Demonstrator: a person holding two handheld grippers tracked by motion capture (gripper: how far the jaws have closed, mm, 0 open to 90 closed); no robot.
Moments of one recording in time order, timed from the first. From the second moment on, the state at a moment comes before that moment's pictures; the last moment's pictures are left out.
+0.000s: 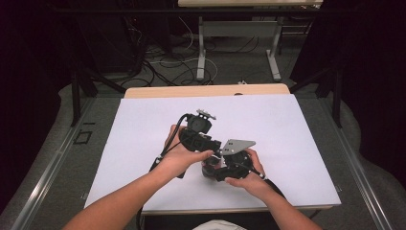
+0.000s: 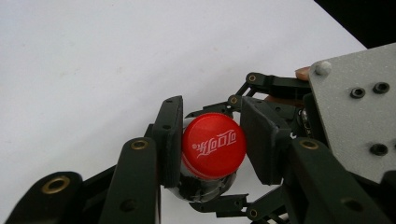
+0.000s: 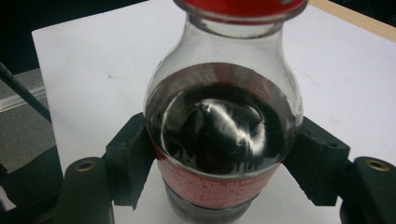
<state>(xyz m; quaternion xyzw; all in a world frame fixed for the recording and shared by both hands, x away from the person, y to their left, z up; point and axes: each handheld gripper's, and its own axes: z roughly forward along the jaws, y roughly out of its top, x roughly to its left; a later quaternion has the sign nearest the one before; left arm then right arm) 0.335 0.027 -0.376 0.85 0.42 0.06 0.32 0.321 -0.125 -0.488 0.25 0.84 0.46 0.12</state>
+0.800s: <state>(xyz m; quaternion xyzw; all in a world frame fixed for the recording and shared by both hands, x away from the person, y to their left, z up) 0.351 0.066 -0.384 0.88 0.23 0.01 0.41 0.324 -0.130 -0.486 0.24 0.84 0.48 0.09</state>
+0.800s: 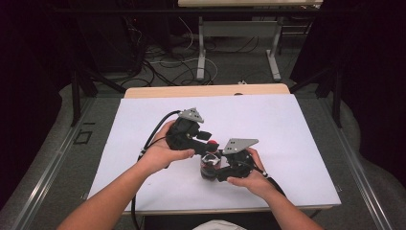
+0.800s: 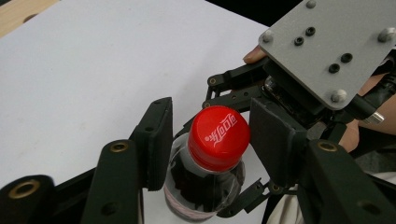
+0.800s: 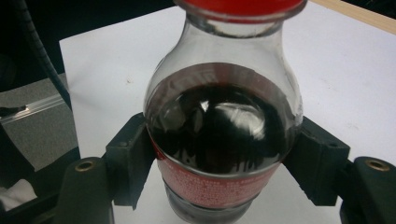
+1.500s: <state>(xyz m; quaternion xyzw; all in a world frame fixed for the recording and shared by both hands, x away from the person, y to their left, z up) 0.342 0.045 -0.390 0.84 0.37 0.03 0.40 0.321 -0.125 -0.488 0.25 0.84 0.46 0.12</state>
